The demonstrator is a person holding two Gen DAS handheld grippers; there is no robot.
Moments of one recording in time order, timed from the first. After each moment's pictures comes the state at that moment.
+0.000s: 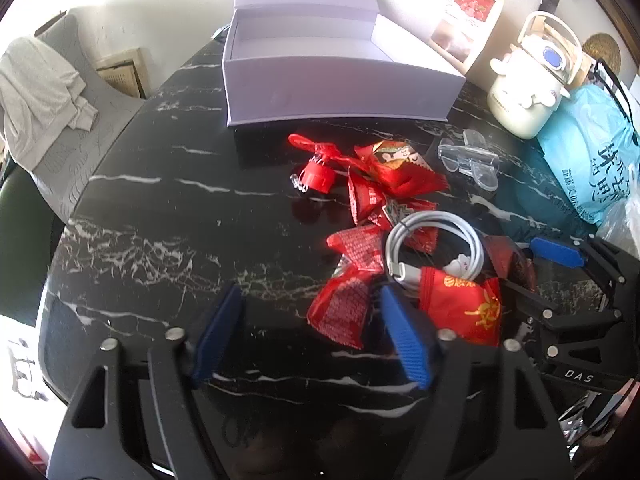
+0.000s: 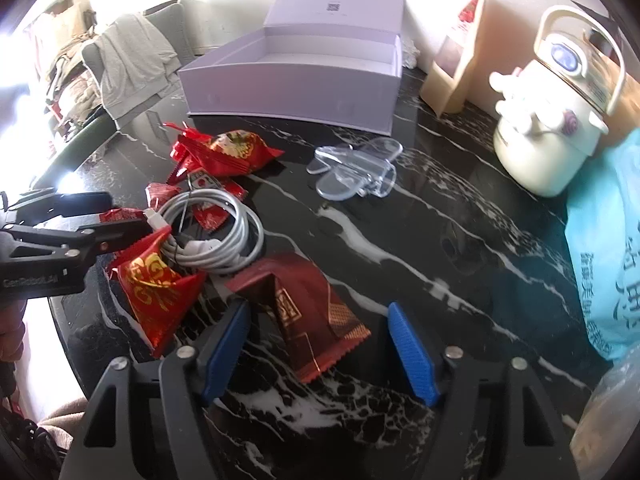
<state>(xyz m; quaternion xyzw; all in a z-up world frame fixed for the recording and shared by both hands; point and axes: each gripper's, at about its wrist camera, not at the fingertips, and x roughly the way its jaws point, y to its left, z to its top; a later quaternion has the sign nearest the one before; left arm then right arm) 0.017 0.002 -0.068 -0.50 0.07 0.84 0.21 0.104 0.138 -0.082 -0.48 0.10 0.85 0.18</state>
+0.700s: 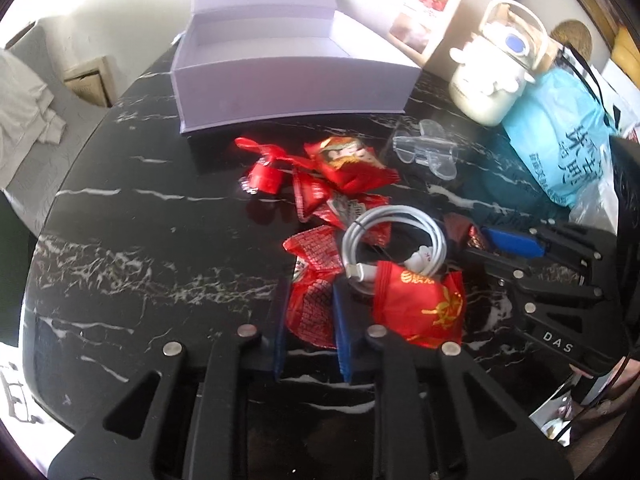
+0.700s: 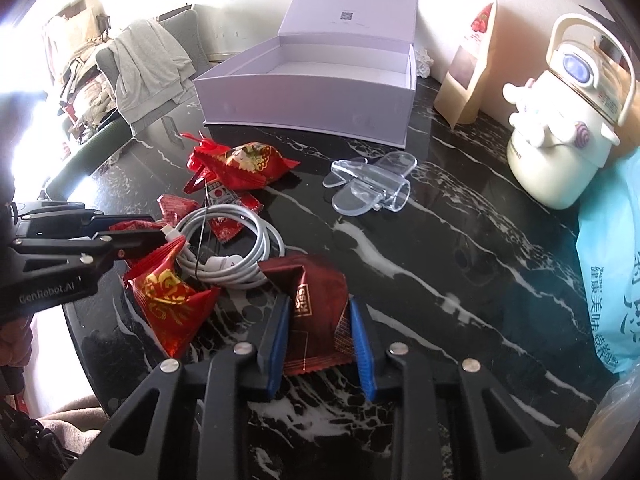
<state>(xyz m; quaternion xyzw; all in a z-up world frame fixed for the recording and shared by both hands) 0.023 0.012 -0.064 -0.50 0.07 0.82 0.27 0.103 0.139 -0.078 -0.47 0.11 0.86 0.16</state>
